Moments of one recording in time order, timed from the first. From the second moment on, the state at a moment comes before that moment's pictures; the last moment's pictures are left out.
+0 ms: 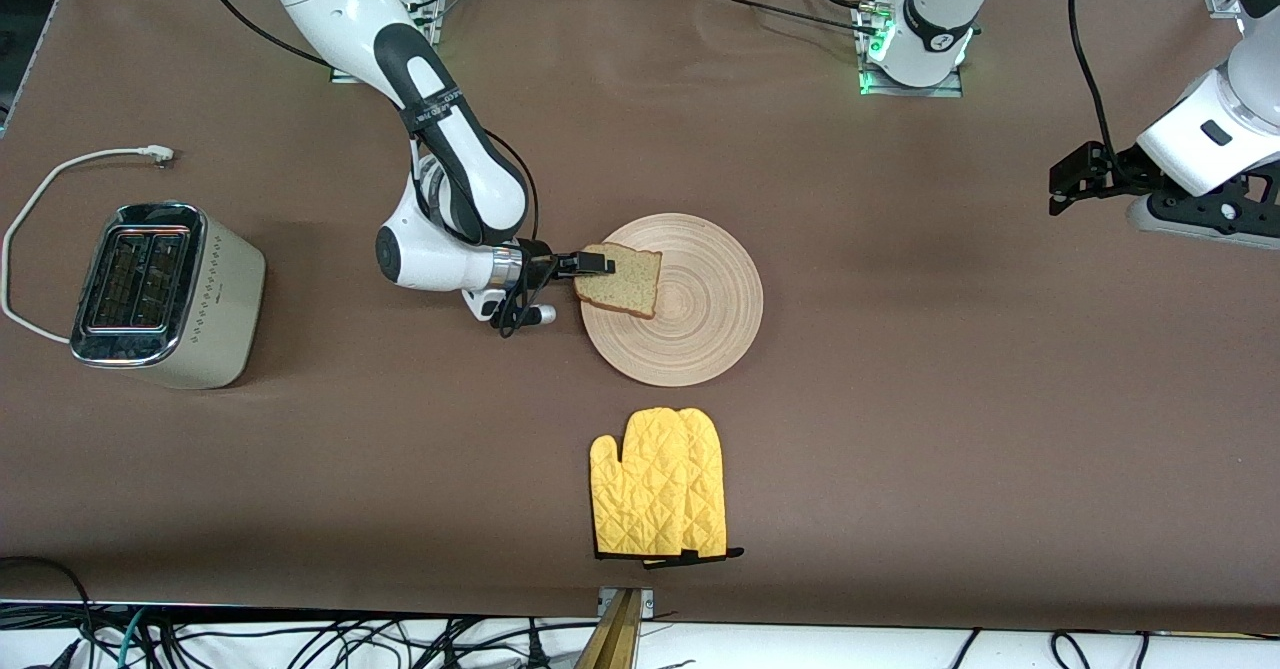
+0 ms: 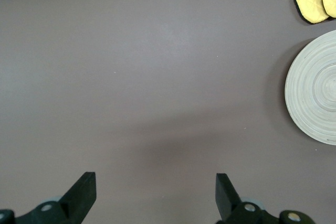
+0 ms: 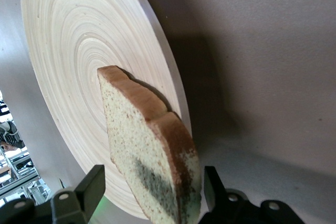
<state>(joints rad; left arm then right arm) -0.07 0.00 0.00 -1.66 0.03 1.63 0.10 0.56 0.61 -0.02 -1.88 1.16 2.29 -0.32</state>
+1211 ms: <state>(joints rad) -0.07 0.00 -0.01 -1.65 0.03 1.63 0.10 0.56 0.64 -0.03 -1.86 1.17 2.31 -0.39</state>
